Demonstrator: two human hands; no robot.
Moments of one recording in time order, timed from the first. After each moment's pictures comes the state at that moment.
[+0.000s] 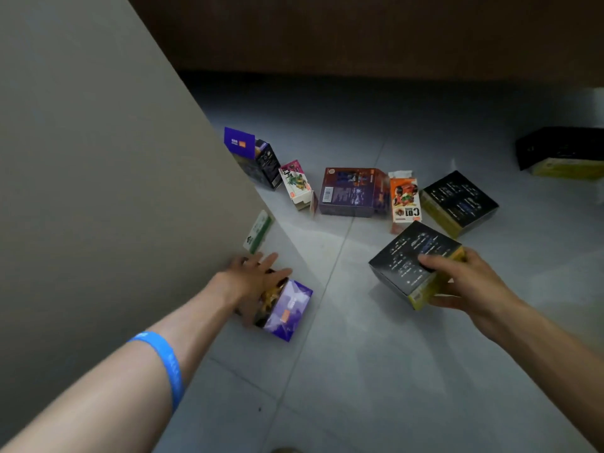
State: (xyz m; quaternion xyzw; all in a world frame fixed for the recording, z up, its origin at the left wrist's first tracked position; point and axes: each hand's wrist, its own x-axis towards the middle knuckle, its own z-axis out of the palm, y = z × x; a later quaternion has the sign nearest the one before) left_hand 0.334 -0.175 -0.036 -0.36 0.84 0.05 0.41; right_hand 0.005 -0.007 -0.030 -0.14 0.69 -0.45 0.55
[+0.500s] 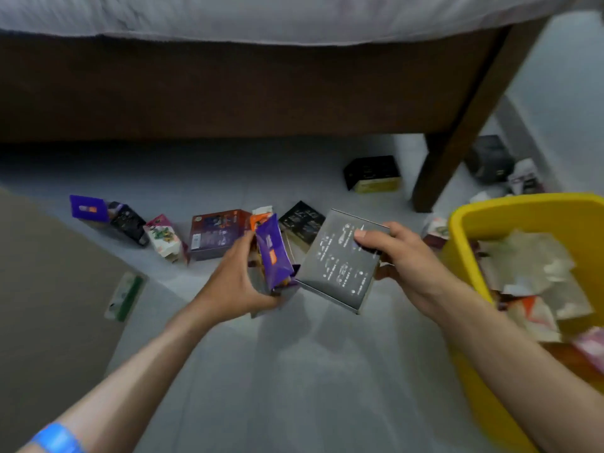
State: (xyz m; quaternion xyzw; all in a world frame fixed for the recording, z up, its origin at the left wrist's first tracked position) left_hand 0.126 -0.092 0.026 -0.31 0.85 0.41 -0.09; right_hand -0.096 0.084 0.070 -0.18 0.66 -0.56 0.45
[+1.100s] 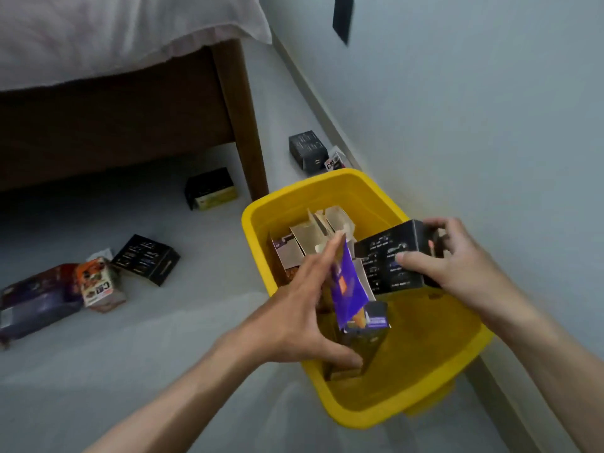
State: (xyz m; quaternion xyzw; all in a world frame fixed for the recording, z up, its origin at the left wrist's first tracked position) left_hand -0.088 0.178 0.065 0.01 0.85 0.51 0.07; right_hand -0.235 0.395 0.101 -0.11 0.86 -0.47 0.19
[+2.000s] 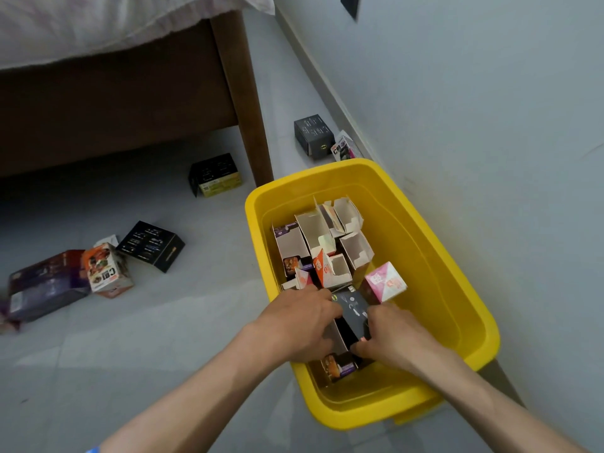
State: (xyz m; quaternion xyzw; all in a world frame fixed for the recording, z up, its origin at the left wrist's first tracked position) left_hand -0.093 0.192 0.034 0.08 0.98 0.08 0.18; right_hand -0.168 0.358 0.003 -0.25 0.91 -0.04 0.33
